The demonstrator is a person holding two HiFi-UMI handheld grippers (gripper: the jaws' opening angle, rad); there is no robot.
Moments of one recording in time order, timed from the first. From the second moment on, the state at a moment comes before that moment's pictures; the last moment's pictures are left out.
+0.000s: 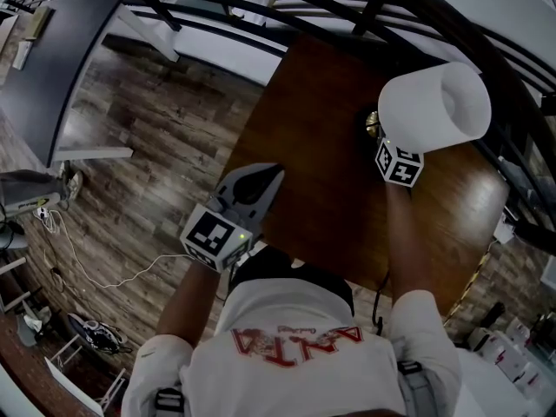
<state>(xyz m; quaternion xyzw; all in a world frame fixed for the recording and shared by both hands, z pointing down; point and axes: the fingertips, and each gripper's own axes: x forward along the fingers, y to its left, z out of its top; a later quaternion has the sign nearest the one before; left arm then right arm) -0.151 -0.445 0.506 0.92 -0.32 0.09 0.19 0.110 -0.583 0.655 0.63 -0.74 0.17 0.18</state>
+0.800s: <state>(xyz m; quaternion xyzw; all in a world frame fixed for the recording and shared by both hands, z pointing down) -0.123 -0.393 0.457 0.92 -0.34 0.08 0.15 0.116 -0.462 0.605 0.58 -0.77 0.20 0.14</state>
